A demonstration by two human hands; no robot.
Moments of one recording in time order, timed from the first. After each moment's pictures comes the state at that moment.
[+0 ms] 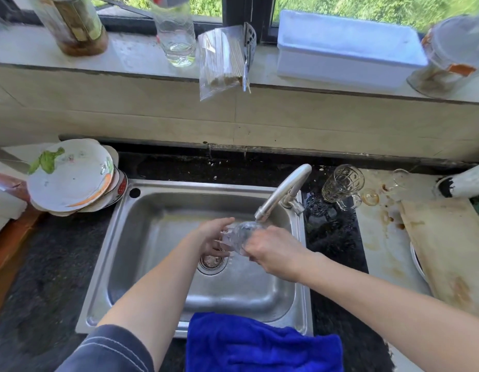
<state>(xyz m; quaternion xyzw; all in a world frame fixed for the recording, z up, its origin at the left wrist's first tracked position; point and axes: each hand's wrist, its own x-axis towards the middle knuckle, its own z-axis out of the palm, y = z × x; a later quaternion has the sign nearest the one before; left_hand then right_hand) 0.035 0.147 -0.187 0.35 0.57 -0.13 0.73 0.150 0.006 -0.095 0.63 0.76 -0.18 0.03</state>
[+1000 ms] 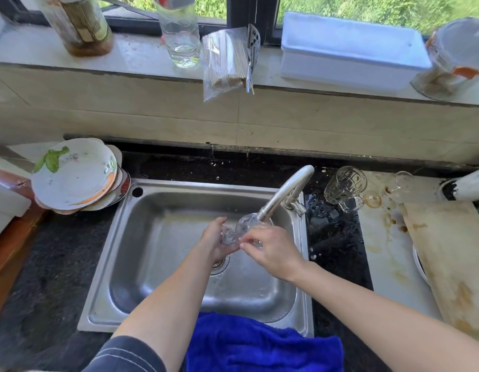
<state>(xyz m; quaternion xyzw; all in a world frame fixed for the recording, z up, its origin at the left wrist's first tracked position) 0.041 0.125 -0.189 0.16 0.61 0.10 0.77 0.139 0.004 -0.117 0.74 0.57 -0.26 -0.24</state>
